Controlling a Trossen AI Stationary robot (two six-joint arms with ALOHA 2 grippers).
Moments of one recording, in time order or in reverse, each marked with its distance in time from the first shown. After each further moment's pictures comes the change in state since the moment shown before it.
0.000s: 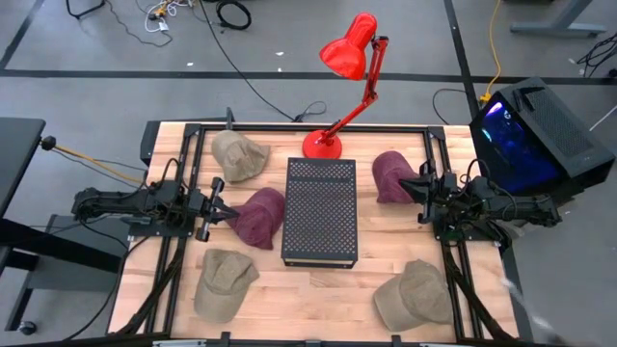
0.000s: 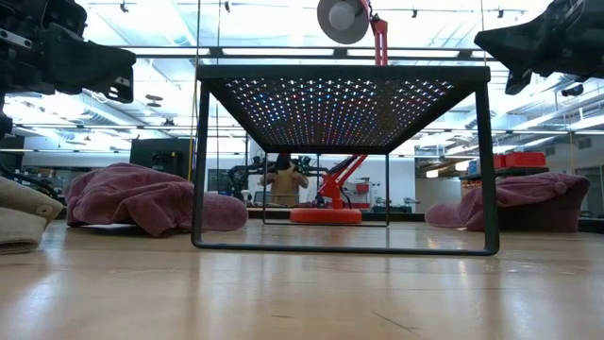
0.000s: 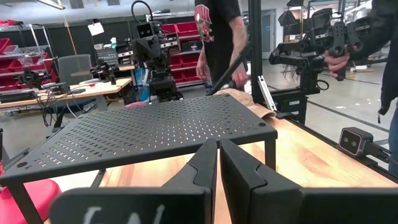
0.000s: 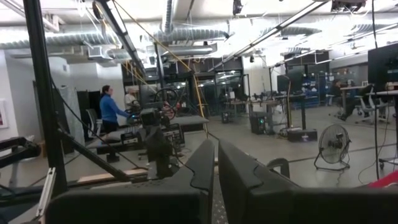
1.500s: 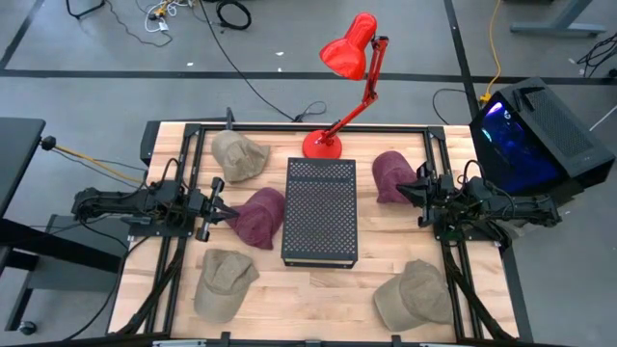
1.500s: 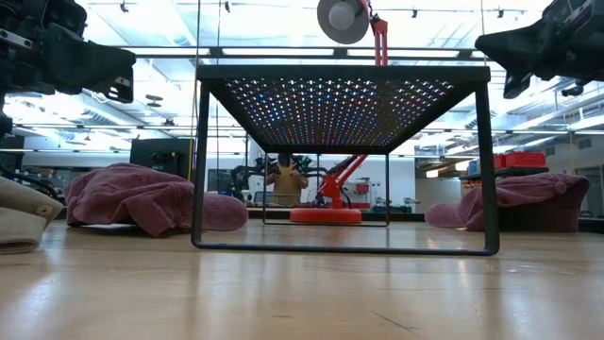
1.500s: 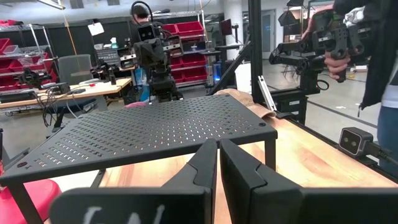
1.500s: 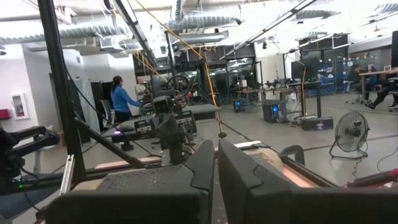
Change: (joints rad) left arm 0.000 0.000 0.000 0.000 0.000 0.000; right arm 0.000 0.000 0.000 -0.051 -0.053 0.040
